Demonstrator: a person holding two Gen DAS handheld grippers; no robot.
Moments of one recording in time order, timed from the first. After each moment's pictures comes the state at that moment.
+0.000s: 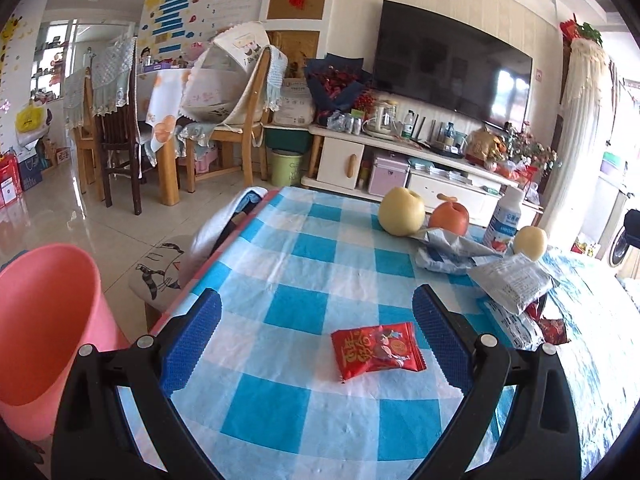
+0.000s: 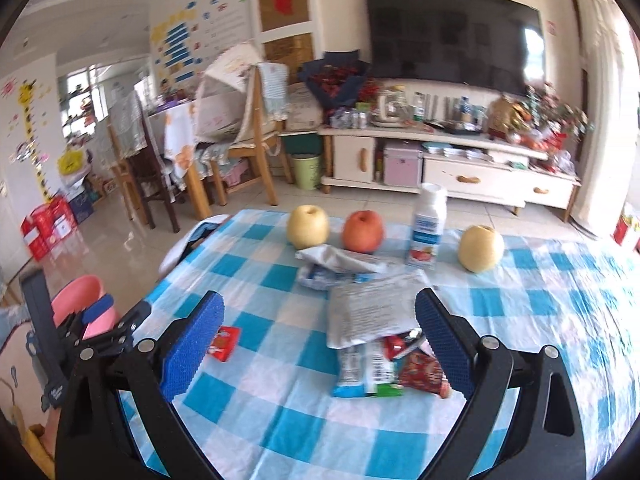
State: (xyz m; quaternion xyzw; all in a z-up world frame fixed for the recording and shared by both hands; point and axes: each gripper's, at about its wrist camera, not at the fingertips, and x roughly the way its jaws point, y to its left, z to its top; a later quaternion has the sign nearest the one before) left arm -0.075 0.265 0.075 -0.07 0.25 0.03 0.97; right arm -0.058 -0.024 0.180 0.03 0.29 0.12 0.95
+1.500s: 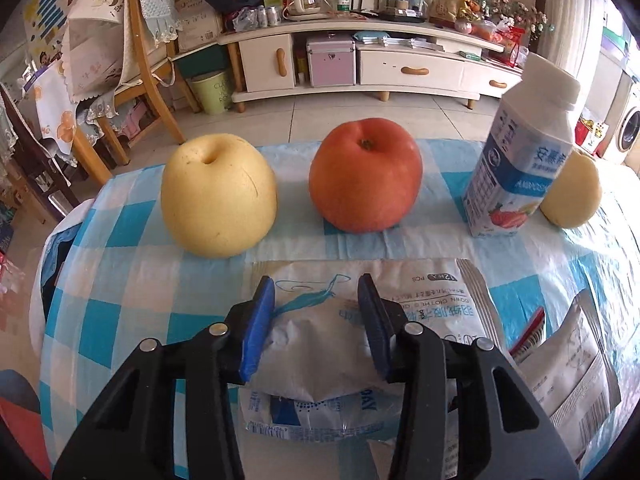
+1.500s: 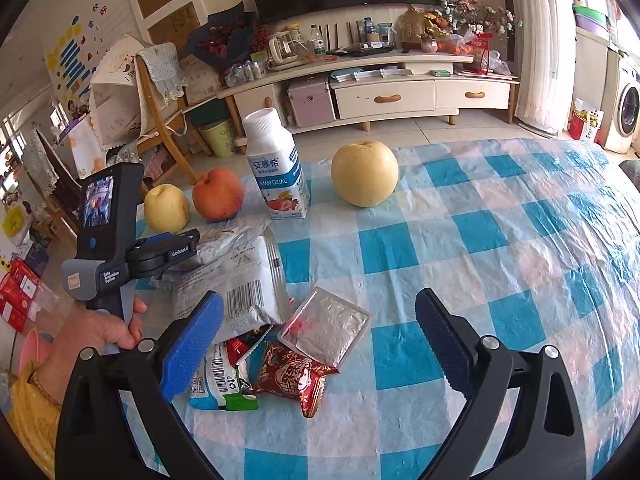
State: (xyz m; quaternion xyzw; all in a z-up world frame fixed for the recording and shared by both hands) left arm 0.174 0.072 0.036 0.06 0.45 -0.02 0.89; right arm 0.017 -0.142 0.116 0.12 0.39 0.02 0.91
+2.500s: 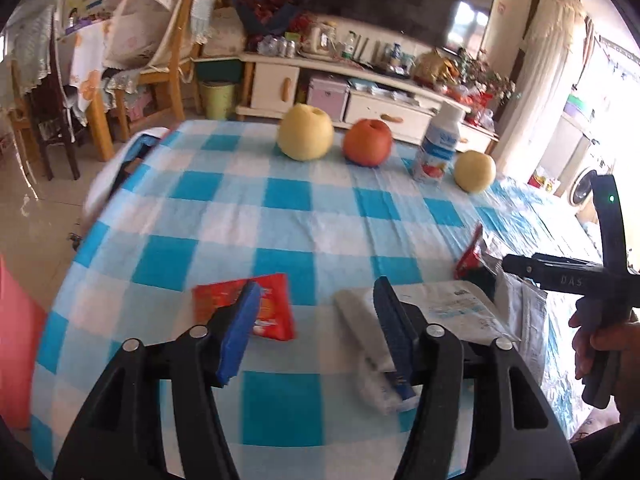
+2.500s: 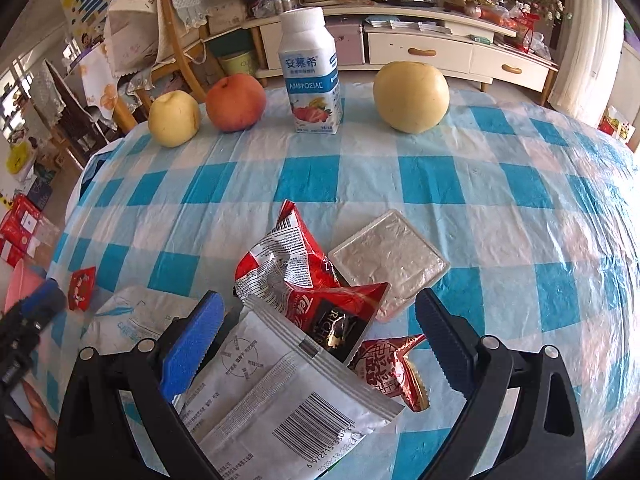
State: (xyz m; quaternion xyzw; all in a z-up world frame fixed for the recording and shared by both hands) left arm -0.041 0.194 0.075 -0.06 0.38 -0.07 0.92; right arm 0.024 -0.105 0.066 0.04 0.48 0.07 0.87
